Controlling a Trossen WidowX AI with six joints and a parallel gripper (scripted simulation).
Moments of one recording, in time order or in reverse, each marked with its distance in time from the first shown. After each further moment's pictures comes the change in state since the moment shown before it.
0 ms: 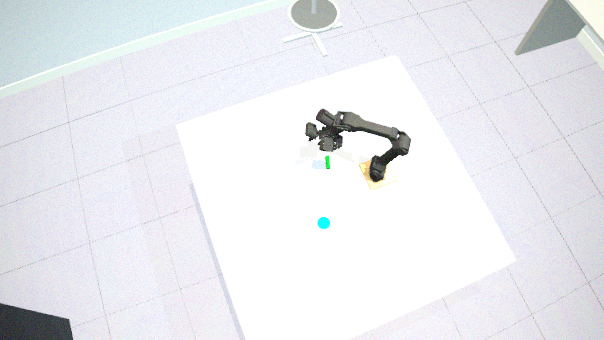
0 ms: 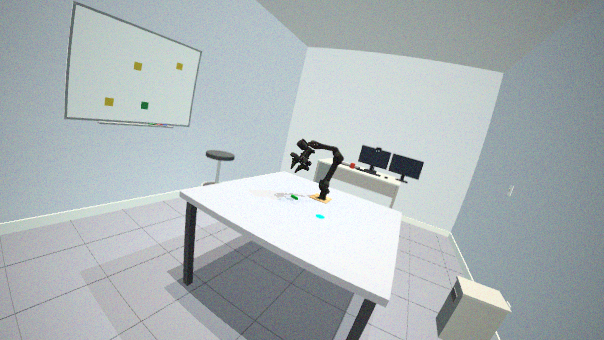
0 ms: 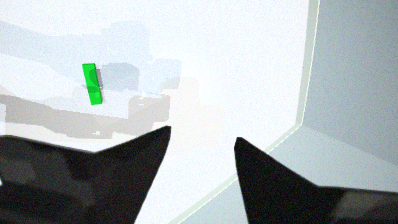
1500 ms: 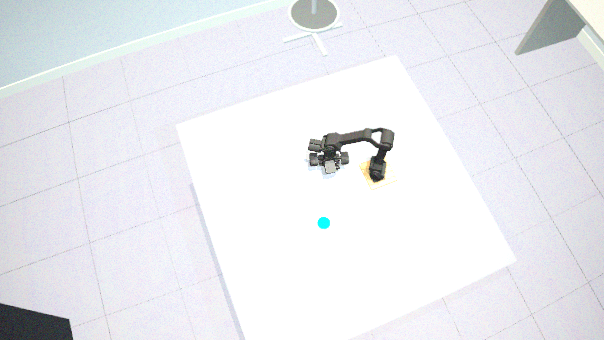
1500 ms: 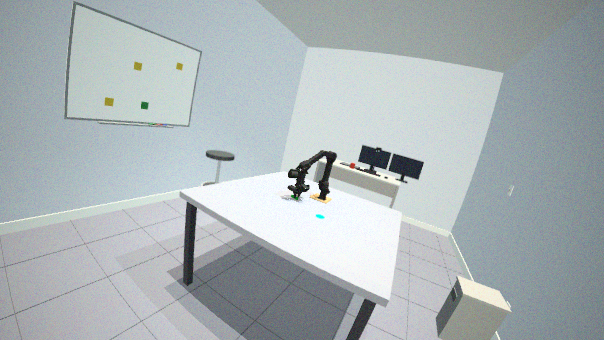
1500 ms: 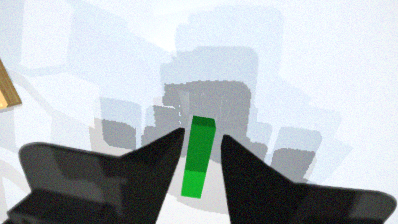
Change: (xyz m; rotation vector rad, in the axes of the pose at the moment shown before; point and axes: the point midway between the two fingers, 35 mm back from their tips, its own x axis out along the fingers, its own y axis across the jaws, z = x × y) arm 0.139 0.166 0.010 -0.120 -0.028 0.576
